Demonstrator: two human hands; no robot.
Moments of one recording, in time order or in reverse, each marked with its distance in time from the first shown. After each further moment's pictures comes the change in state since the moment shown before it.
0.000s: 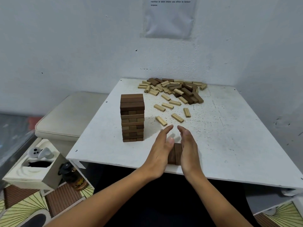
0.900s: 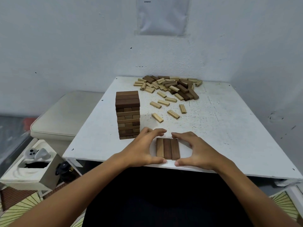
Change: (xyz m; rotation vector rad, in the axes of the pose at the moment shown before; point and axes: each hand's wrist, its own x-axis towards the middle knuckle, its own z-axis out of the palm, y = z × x) left_hand 0.015 -0.010 -0.055 0.603 -0.331 0.014; right_hand 0.029 -0.008 -0.076 -0.850 -0.623 -0.111
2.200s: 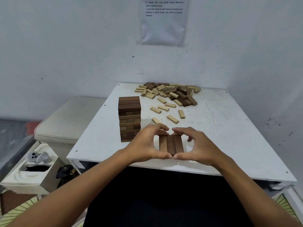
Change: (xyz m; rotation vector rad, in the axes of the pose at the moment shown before) left_hand 0.002 0.026 -0.015 -0.060 0.167 0.092; right_hand -0.010 -0.025 -0.020 0.107 0.177 -0.107
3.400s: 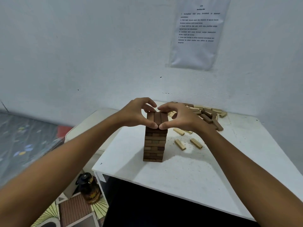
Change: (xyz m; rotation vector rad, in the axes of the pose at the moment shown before) left_hand 0.029 -0.018 -0.163 0.027 0.180 -0.124; right_hand 0.164 -0.099 -0.005 0.075 -0.085 -0.248
